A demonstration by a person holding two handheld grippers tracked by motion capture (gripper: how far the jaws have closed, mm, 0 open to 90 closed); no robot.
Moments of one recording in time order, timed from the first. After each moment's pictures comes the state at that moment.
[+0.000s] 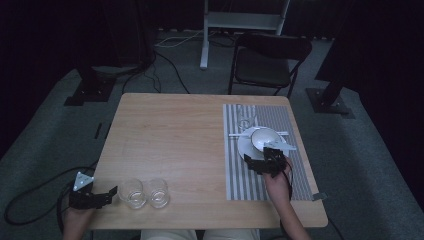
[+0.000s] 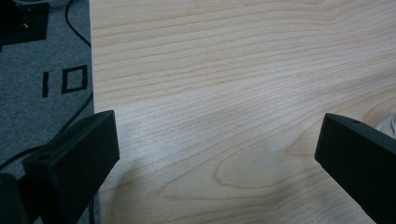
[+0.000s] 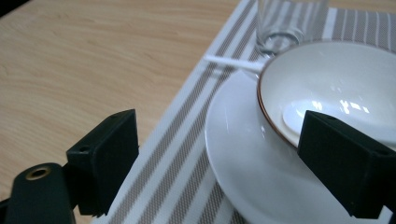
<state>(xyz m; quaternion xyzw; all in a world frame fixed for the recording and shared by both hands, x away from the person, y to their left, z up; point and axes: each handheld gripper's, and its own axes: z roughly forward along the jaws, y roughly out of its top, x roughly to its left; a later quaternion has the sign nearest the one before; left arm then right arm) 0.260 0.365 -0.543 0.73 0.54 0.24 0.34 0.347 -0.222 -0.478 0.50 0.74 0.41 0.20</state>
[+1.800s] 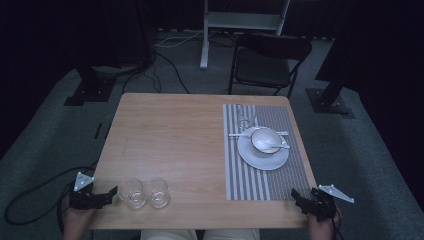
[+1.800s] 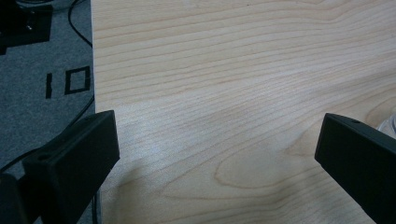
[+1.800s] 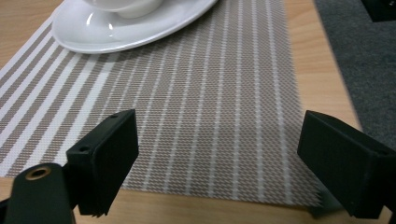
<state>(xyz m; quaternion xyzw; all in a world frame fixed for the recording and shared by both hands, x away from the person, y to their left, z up) 0.259 0.364 -0.543 0.73 0.54 0.24 0.34 0.238 -0.363 -0.545 0.63 0.63 0.39 0.22</state>
